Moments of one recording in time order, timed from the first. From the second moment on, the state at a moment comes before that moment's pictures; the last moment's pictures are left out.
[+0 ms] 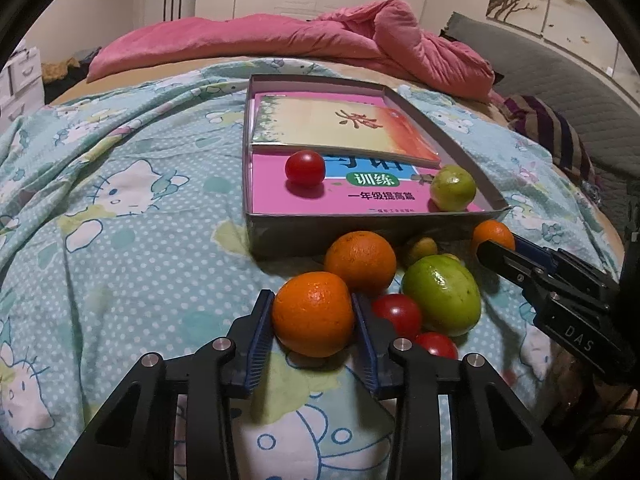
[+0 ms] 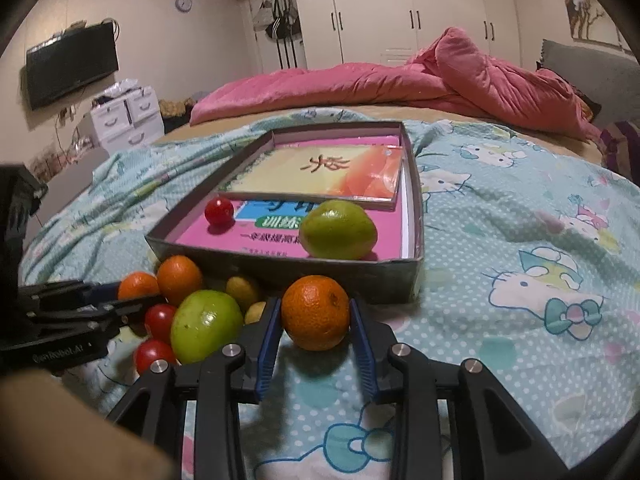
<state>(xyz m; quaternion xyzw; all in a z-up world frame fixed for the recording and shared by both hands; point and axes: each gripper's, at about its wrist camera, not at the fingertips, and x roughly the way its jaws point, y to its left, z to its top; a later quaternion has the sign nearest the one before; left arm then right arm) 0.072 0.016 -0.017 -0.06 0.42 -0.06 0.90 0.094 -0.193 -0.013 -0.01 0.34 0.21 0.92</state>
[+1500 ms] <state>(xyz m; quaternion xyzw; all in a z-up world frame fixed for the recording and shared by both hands) 0.120 0.015 0.015 -0.07 0.38 -0.04 0.92 0.113 -0.201 0.009 0.01 0.29 0.16 0.94</state>
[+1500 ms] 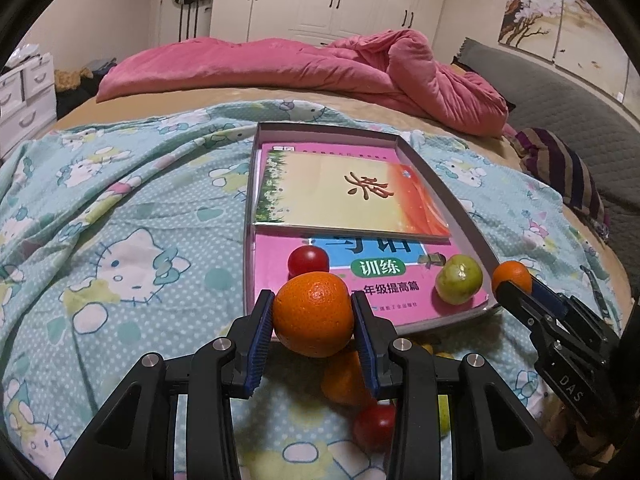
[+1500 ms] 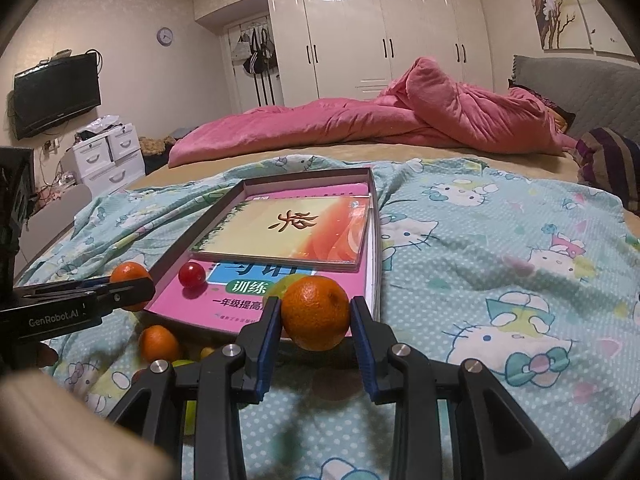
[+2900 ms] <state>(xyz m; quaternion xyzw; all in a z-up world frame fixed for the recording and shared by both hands) 0.144 0.008 -0.007 -0.06 0.40 -0.03 0.91 0.137 -0.186 -0.004 0.00 0.31 0.14 0.94</state>
